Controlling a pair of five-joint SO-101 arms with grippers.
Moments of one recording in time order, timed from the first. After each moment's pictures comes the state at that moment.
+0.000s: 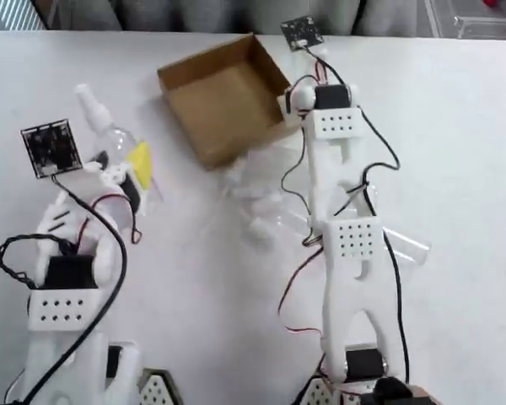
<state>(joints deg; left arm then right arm) -7.3 -55.7 61.5 30.8 16.0 -8.2 66.1 -79.6 77.7 15.3</state>
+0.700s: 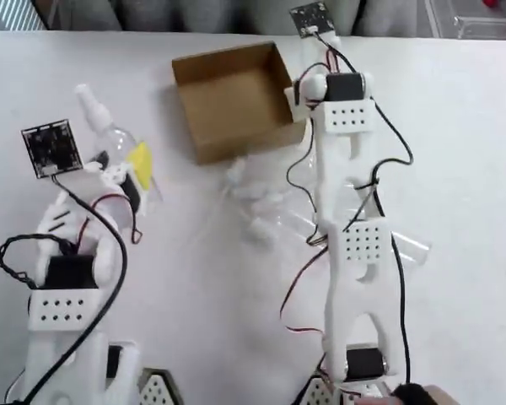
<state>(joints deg) -7.3 -55.7 61.5 30.8 16.0 -8.4 58.1 -79.7 84.5 15.3</state>
